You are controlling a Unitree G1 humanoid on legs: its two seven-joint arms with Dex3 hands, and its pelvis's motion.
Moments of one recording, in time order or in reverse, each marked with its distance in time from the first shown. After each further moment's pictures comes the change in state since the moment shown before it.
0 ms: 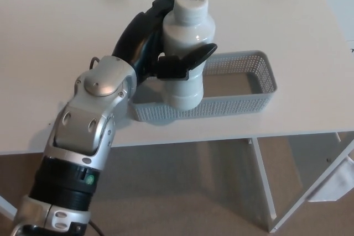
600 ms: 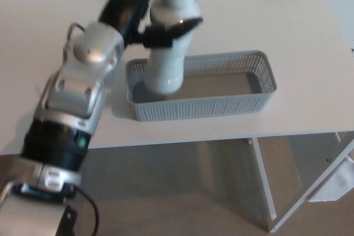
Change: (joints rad) left_arm -0.201 0.076 0.008 0.233 0.104 -0.101 0.045; right_arm 0.001 0.000 0.003 -0.011 0.000 0.000 0.000
